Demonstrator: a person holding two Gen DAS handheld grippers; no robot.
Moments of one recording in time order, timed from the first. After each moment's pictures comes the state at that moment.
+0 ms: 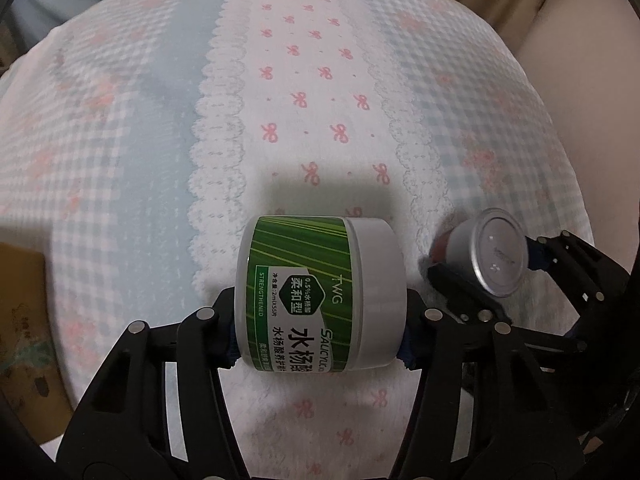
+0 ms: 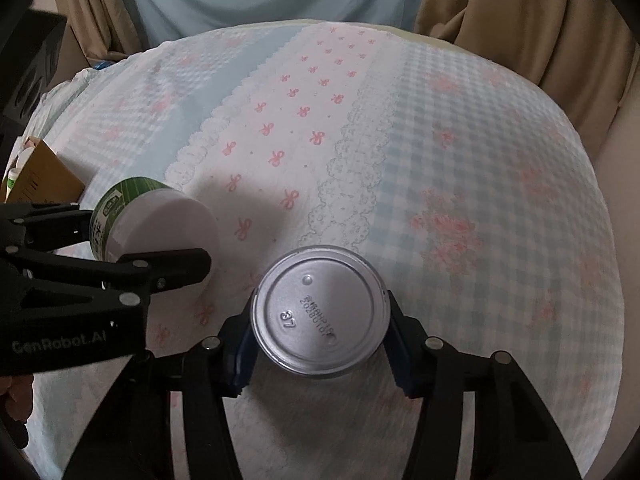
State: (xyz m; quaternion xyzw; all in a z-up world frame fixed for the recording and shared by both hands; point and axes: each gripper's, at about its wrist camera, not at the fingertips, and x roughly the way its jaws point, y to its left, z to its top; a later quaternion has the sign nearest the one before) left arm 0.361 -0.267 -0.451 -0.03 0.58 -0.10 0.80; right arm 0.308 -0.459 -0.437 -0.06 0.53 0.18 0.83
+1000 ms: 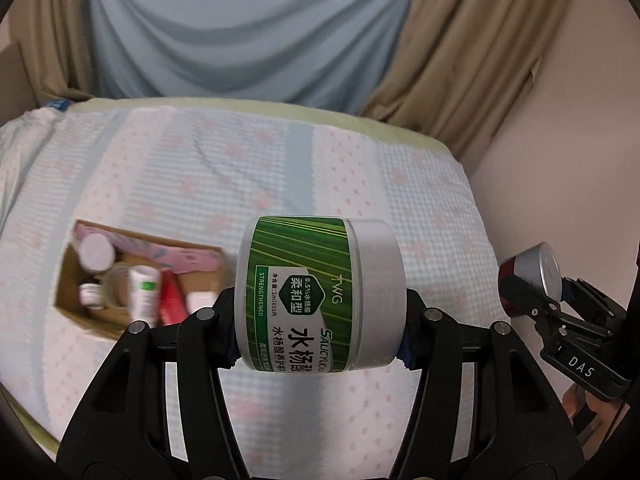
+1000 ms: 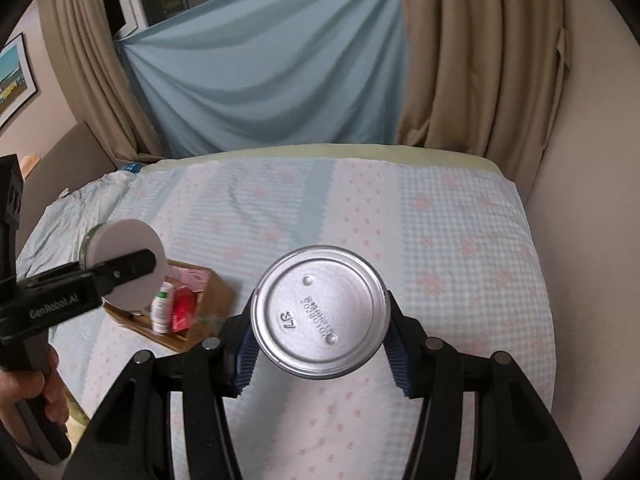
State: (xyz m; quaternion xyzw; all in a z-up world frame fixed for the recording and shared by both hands) left arm 0.227 -0.095 -0.152 -0.09 0.46 -0.08 0.88; right arm 0.187 -0.400 -0.138 0.04 0.45 0.14 0.88
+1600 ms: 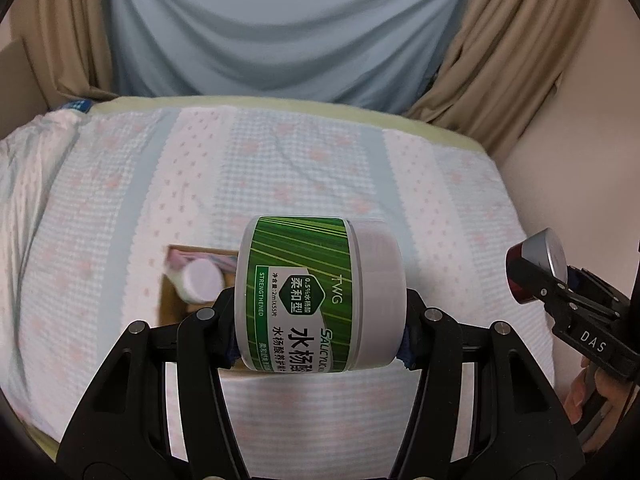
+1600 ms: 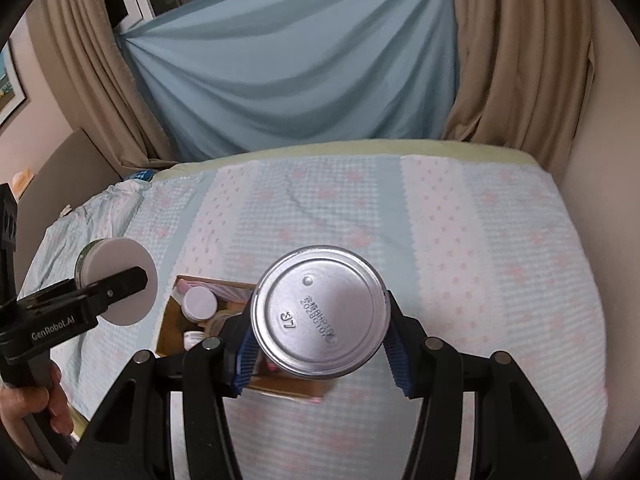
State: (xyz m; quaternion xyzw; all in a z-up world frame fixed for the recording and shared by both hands) left arm 0.262 0.136 -0.161 -0.07 0.48 -0.10 0.87; right arm 0.211 -0.186 -0.135 0.07 0.47 0.11 0.87
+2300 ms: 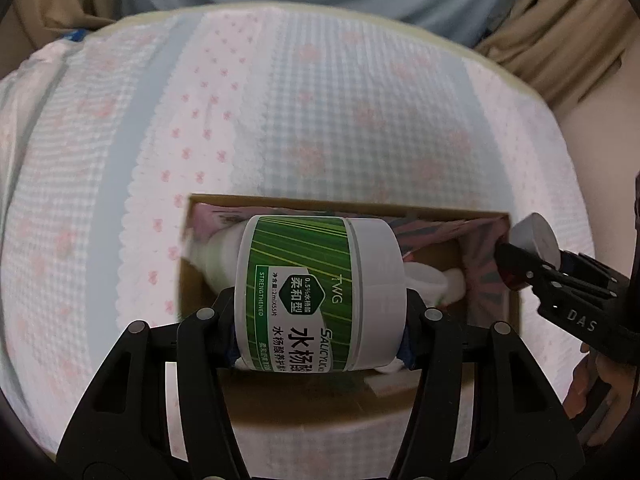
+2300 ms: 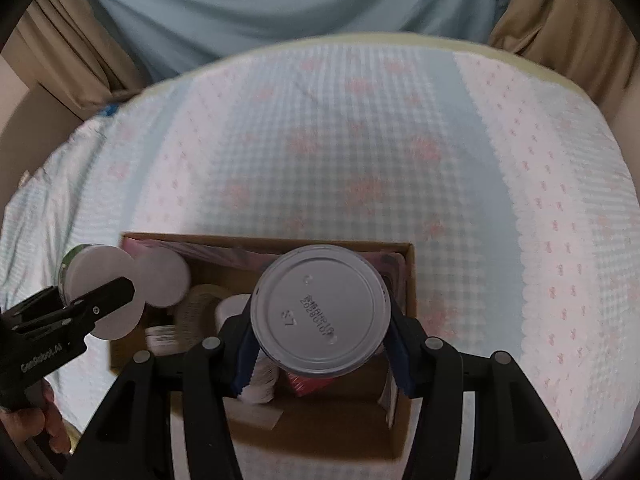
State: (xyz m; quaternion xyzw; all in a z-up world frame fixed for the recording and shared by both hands) left arm 0.343 0.207 -0.348 -0.06 0.58 -0.08 0.81; right arm 0.296 -0.082 -0.318 0.06 0.59 0.10 0.80
